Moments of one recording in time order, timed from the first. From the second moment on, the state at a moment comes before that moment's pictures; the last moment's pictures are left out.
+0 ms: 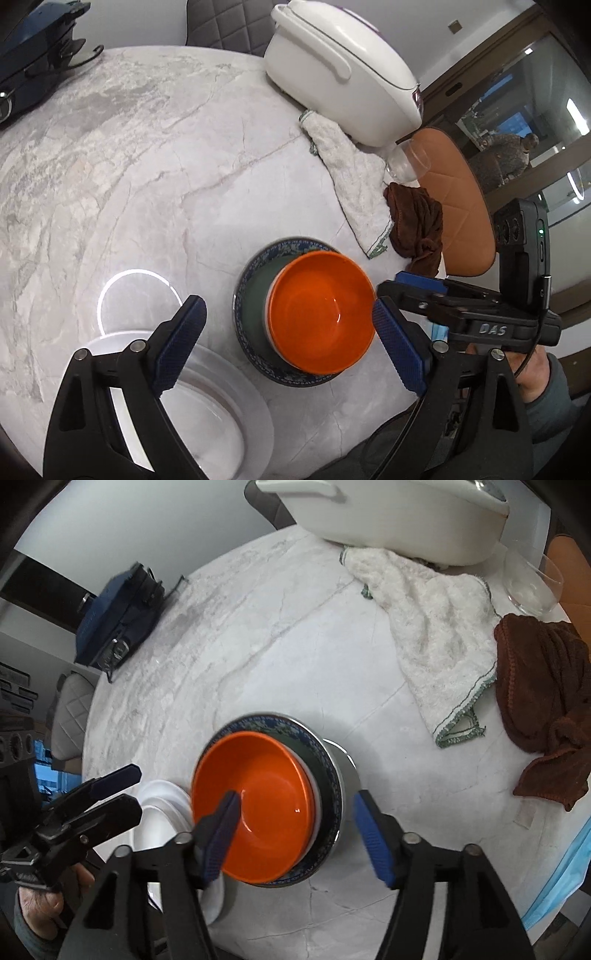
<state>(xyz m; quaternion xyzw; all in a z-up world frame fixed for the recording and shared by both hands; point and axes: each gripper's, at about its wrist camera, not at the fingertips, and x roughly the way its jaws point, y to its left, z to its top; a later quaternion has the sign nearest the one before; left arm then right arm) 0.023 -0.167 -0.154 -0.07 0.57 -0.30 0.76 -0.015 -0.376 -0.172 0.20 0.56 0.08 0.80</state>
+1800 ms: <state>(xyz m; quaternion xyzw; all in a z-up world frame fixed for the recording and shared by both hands) 0.079 -0.199 -0.259 0.07 0.65 -0.39 0.64 -0.046 -0.415 -0.270 0.41 0.54 0.11 0.73</state>
